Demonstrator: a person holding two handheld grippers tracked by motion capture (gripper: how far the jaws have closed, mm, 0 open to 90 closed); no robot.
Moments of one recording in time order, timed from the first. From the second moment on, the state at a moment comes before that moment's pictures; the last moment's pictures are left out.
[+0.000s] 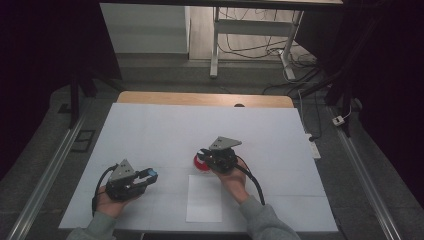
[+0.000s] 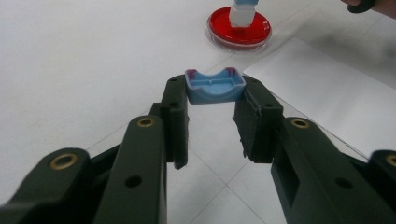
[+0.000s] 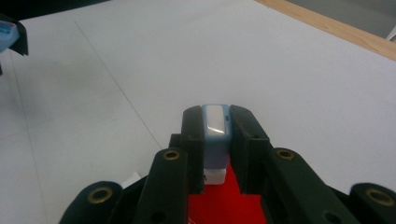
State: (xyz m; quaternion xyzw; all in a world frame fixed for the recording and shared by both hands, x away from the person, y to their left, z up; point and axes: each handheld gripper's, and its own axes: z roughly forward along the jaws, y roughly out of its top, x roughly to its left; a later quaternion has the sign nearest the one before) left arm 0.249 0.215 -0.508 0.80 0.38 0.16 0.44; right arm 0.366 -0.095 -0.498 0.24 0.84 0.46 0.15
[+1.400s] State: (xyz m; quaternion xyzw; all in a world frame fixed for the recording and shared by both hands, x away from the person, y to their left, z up) left arm 0.249 0.216 -0.508 0.79 0.38 0.16 0.44; right arm 0.367 -0.098 -0.499 0.25 0.84 0.46 0.15
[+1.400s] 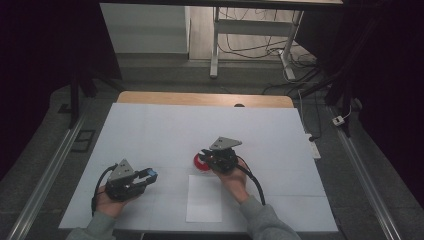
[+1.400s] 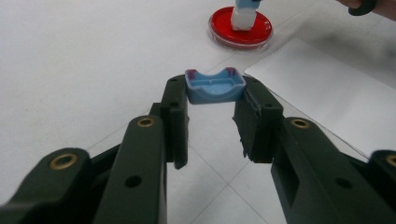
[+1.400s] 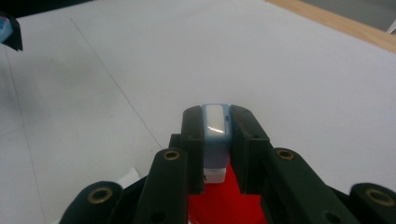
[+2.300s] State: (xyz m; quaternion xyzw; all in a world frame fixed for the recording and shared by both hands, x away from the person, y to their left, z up) left arm 0.251 0.218 -0.510 0.79 0.38 0.15 0.45; right arm 0.362 -0.114 -0.480 0.25 0.82 0.50 0.14
